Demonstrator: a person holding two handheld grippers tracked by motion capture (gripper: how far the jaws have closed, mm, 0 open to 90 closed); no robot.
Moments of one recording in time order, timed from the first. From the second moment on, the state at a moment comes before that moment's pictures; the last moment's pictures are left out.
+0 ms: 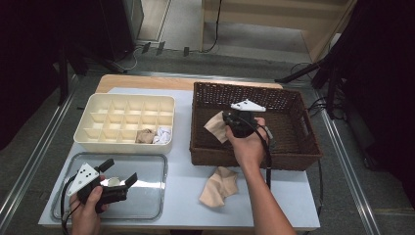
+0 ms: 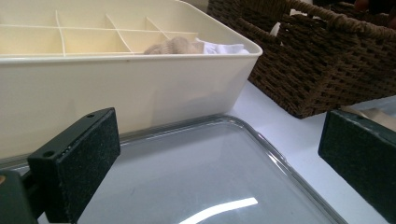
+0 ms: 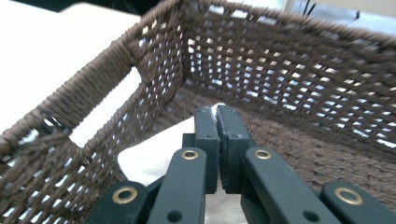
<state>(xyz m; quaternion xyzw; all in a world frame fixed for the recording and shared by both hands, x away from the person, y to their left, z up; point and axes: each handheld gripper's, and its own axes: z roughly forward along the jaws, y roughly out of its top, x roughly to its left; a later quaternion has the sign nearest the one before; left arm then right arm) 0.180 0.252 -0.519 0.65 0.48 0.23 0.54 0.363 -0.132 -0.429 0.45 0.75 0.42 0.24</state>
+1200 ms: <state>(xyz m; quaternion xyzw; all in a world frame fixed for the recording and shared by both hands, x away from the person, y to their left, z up) 0.168 0.217 -0.516 0.68 0.44 0.23 0.55 0.306 -0.152 -0.413 0.43 0.64 0.54 0.34</state>
